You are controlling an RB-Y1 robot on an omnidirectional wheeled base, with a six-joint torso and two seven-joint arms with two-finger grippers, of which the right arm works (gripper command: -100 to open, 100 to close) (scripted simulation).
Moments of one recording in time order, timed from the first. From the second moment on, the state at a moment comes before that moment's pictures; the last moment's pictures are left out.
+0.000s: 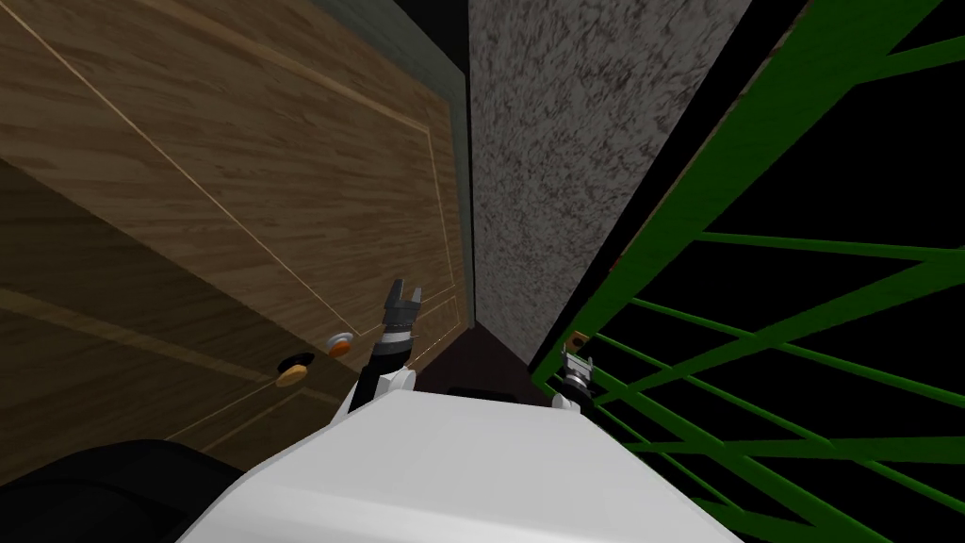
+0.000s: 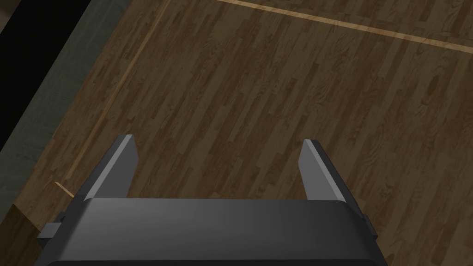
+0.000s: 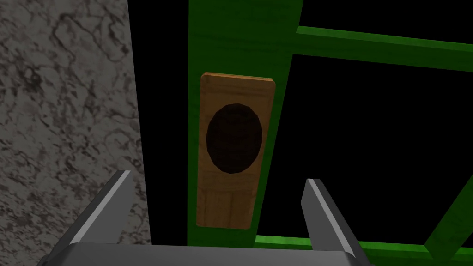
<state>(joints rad) 0.00 -0.22 -0.03 -0.66 -0.71 -0.92 -1.31</state>
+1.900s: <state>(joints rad) 0.04 -0.32 0.03 -0.64 -0.69 -0.93 -1.46</state>
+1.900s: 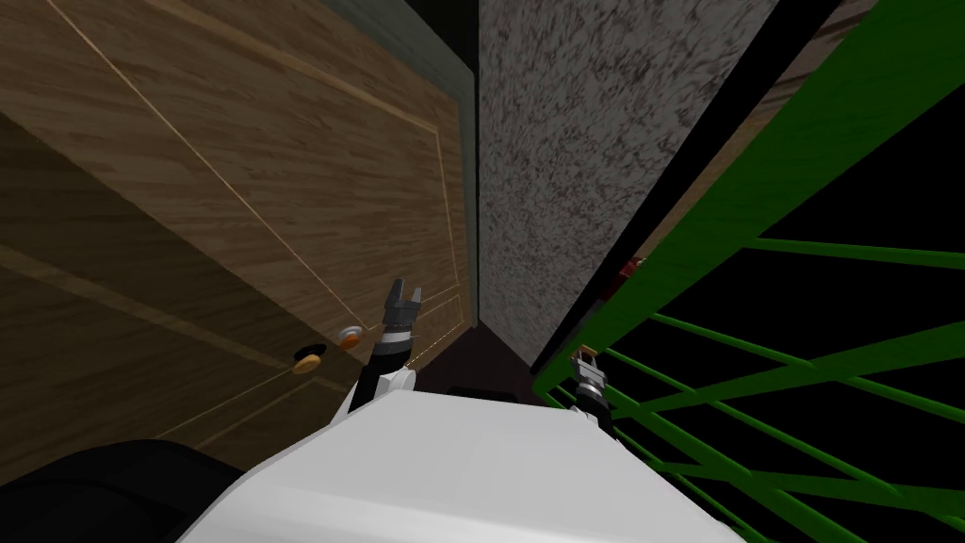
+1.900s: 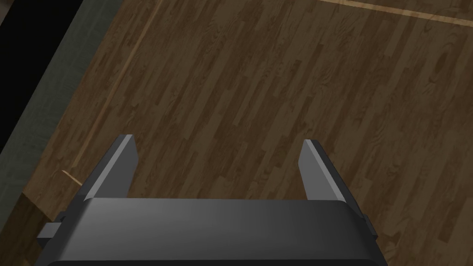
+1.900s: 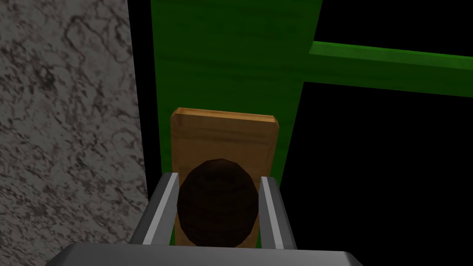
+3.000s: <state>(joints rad) 0.08 -0.37 0.17 -0.69 -0.62 -0.93 -1.56</state>
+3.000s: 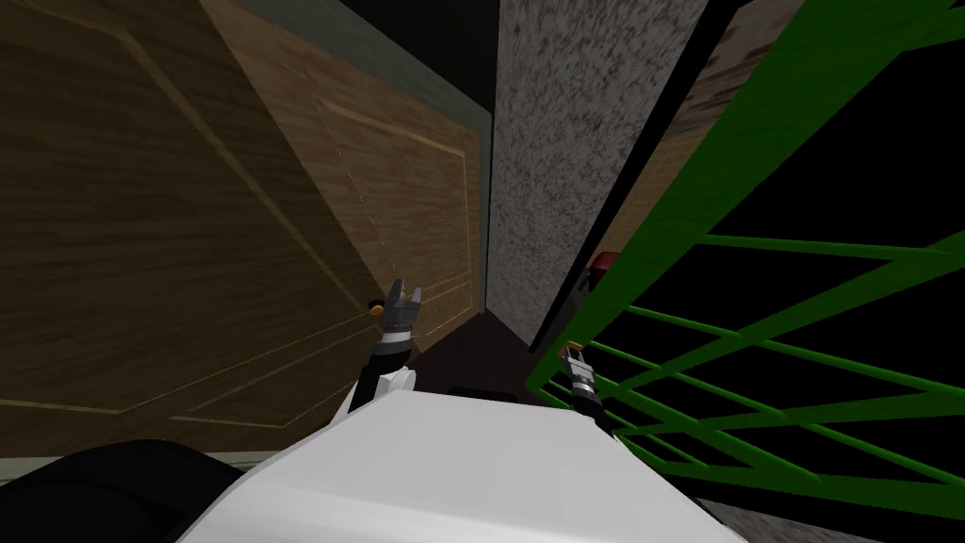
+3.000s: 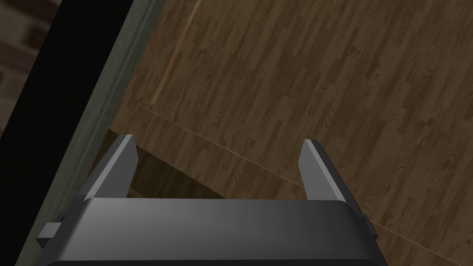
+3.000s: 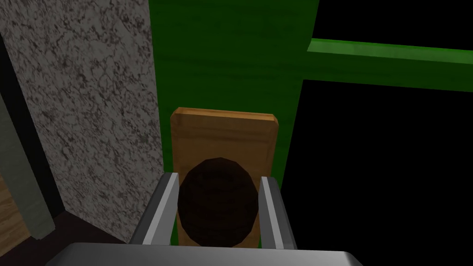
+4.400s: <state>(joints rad) 0.16 -0.45 0.33 -0.77 -0.53 -0.99 -1.67</state>
